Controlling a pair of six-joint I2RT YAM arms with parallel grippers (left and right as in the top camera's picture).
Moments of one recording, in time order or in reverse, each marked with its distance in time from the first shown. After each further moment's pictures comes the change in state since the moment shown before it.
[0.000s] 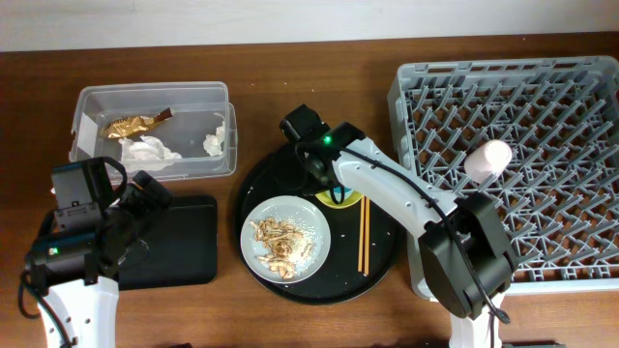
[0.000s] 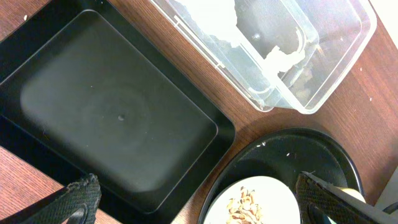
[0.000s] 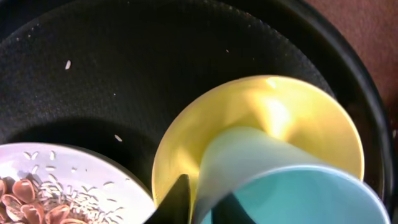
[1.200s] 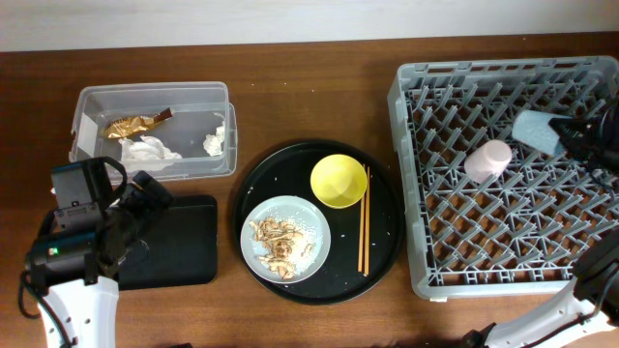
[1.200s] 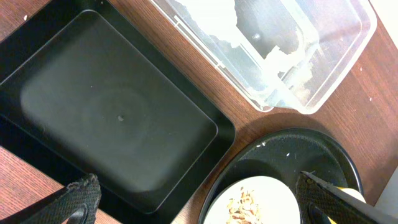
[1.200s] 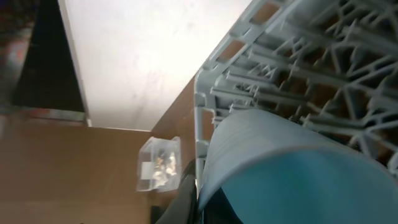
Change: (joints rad) left arm 0.000 0.000 0.000 0.000 0.000 0.000; right arm -1.440 -0.007 0.039 -0.131 -1.395 -0.476
